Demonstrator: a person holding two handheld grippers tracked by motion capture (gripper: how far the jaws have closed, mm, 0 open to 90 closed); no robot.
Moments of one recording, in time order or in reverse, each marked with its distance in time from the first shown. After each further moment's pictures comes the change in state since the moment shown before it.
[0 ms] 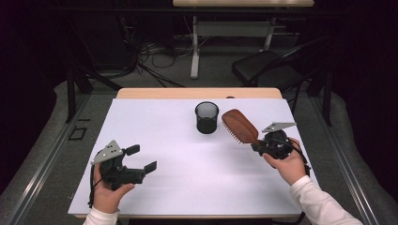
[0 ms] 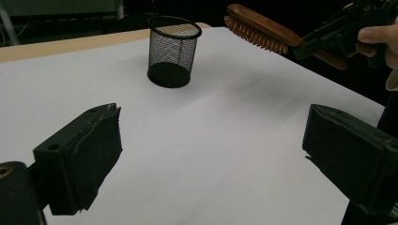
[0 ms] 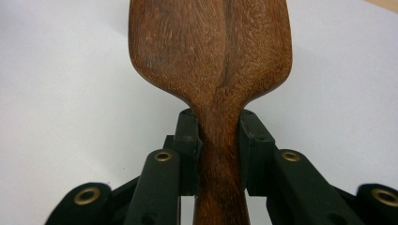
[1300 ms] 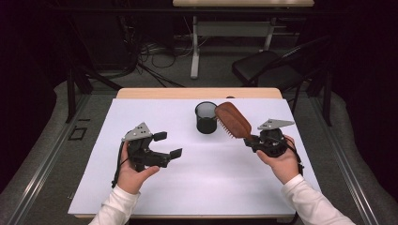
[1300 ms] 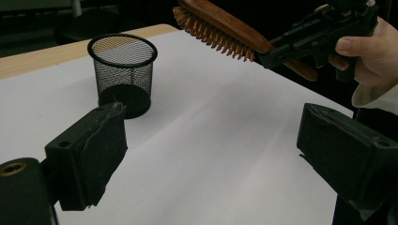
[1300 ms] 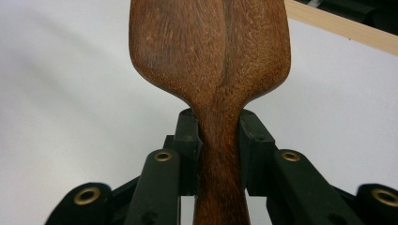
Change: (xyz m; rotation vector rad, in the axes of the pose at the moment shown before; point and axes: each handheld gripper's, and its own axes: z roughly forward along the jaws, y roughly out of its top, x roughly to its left) left arm -0.016 0.048 0.065 0.063 -0.132 0.033; right arm 0.015 0.015 -0.002 -0.123 0.030 -0.009
